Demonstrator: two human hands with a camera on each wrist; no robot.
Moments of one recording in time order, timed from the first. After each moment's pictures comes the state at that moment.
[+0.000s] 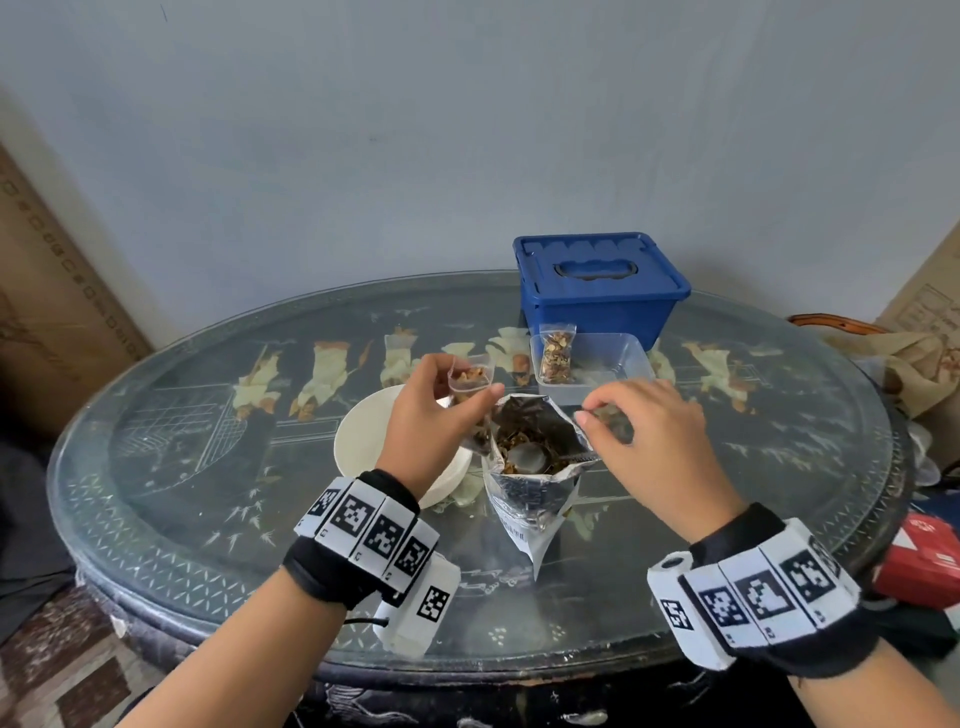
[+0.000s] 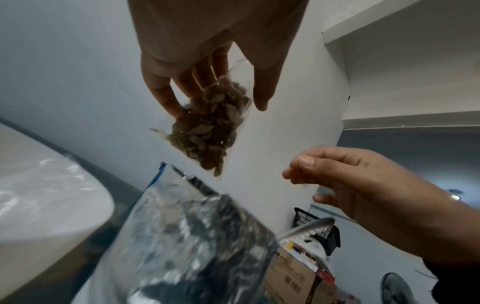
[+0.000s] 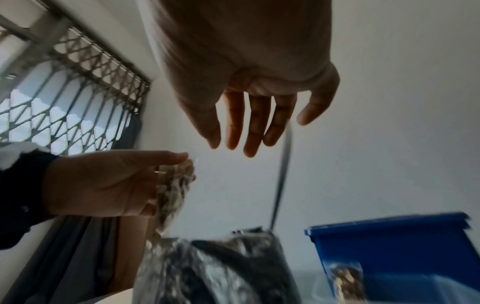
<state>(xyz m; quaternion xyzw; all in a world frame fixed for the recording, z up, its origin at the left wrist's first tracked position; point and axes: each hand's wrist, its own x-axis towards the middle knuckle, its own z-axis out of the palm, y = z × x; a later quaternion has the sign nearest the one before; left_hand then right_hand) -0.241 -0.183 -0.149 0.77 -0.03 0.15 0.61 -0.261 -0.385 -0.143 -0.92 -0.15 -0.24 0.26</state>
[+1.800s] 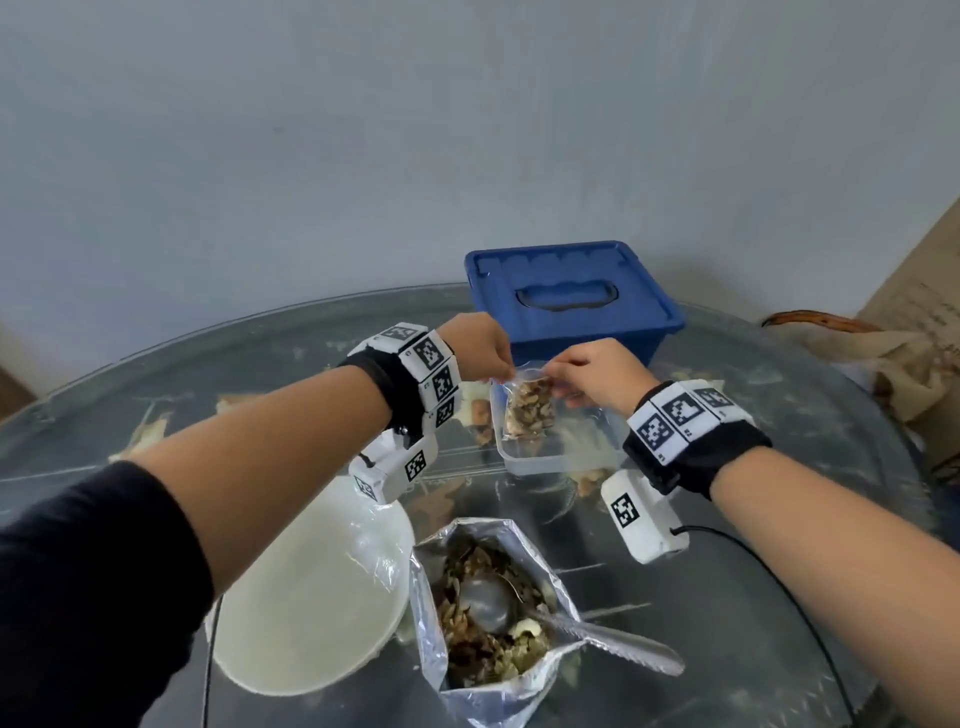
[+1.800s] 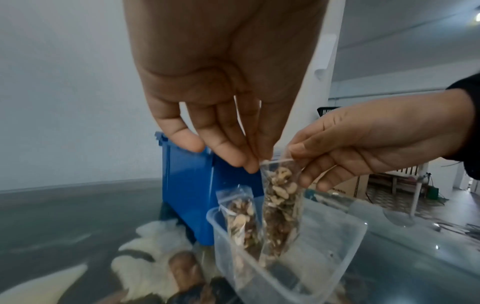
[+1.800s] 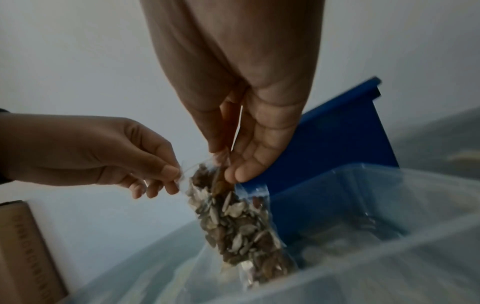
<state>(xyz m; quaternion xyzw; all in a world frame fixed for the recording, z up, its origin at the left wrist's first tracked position) 0.005 -0.250 -0.132 0.95 -0.22 -0.12 0.17 -0.025 -0.419 -0.167 -0.87 0.03 0.08 0.48</state>
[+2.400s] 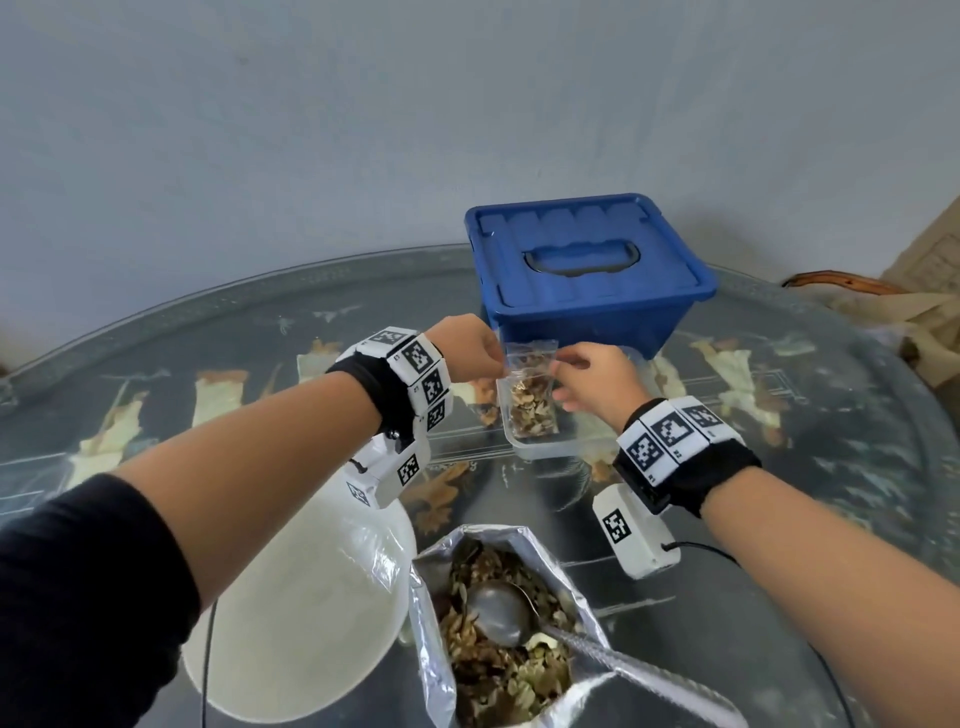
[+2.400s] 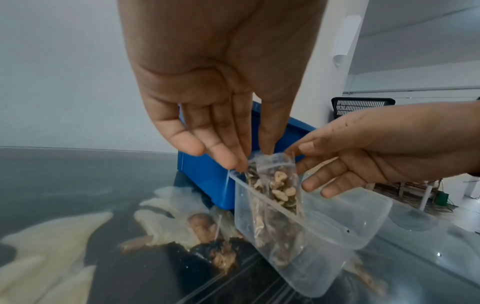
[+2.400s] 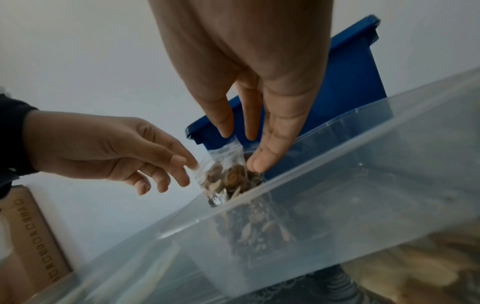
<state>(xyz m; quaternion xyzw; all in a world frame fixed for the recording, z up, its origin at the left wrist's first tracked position) 0.023 -0.240 -0.180 0.95 -0.17 -0.17 0.19 -0.011 -0.409 -0.227 -0.85 0.10 0.05 0.51</state>
